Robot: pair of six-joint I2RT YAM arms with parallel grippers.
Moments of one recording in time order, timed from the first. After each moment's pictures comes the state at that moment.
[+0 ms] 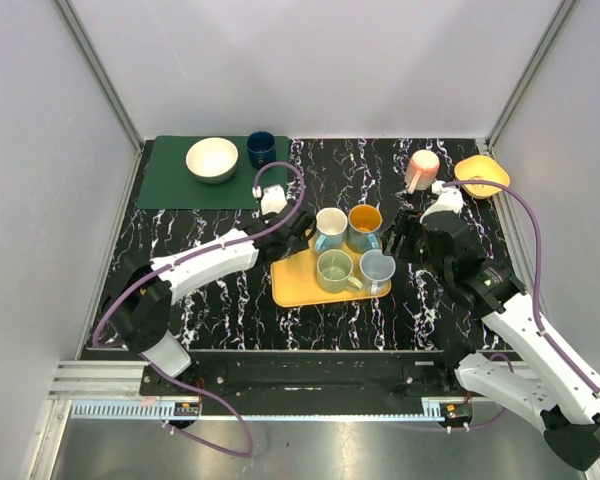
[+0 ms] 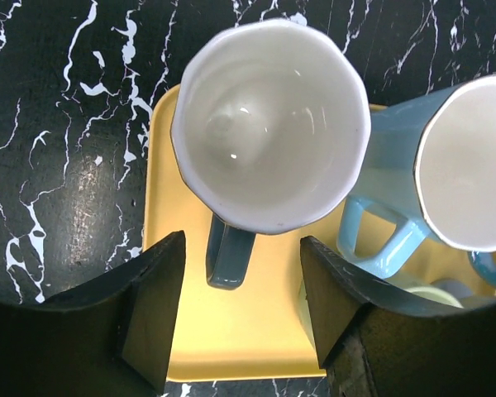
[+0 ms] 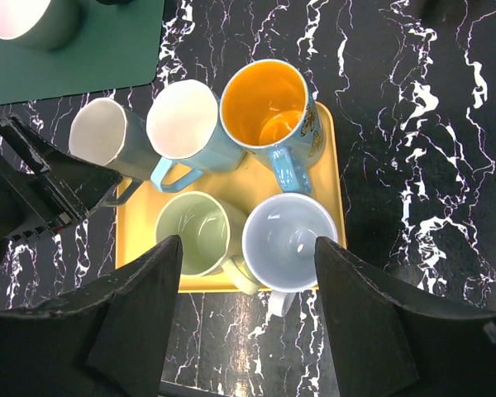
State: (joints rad) left arm -0.81 1.61 1.18 -0.56 -0.52 -0.97; right arm 0.61 0.85 0.97 -0.62 0.31 0.57
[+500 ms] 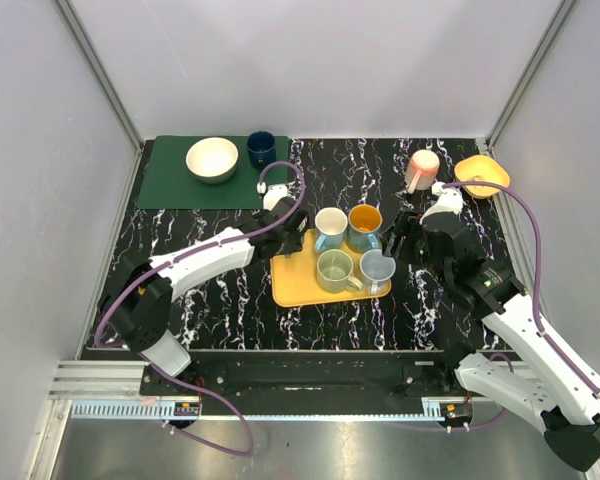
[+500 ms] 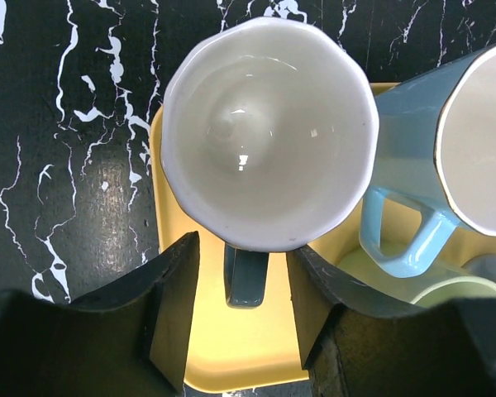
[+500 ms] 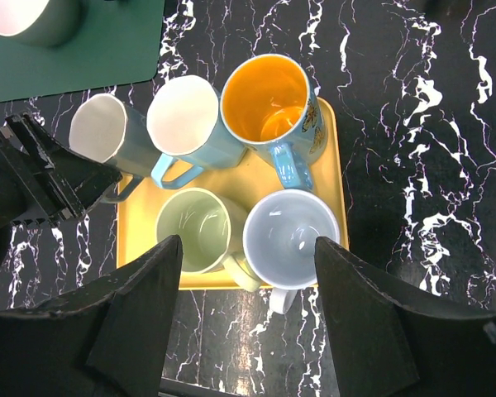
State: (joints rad) left arm -0.76 1.60 1.13 -0.48 -0.41 -0.76; right arm 0.61 0.85 0.96 -0.62 0.30 0.57
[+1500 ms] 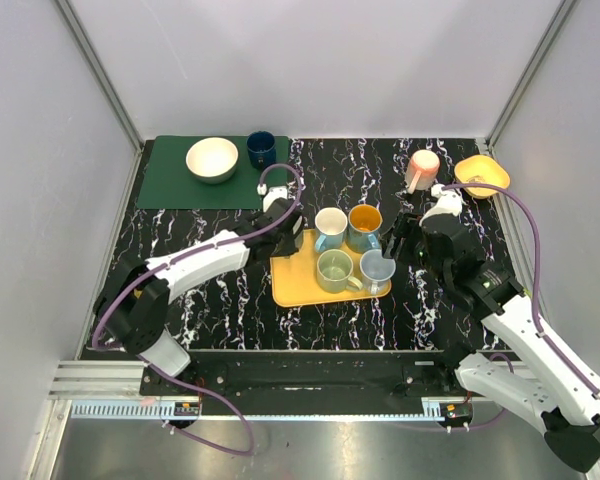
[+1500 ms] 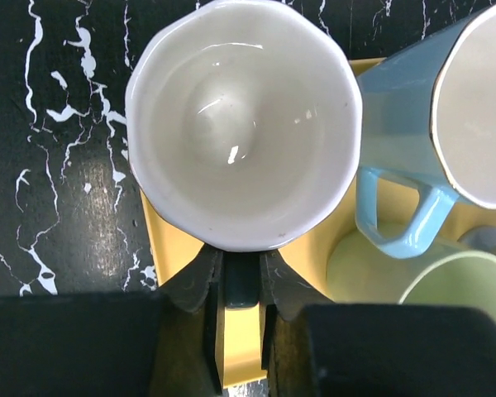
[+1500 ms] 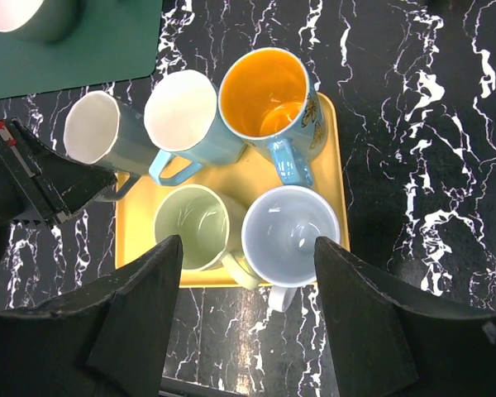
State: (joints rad) left arm -0.73 1.59 1.10 -0.42 -0.32 -0.70; right arm 0.61 0.84 0.94 -0.62 0.30 0.58
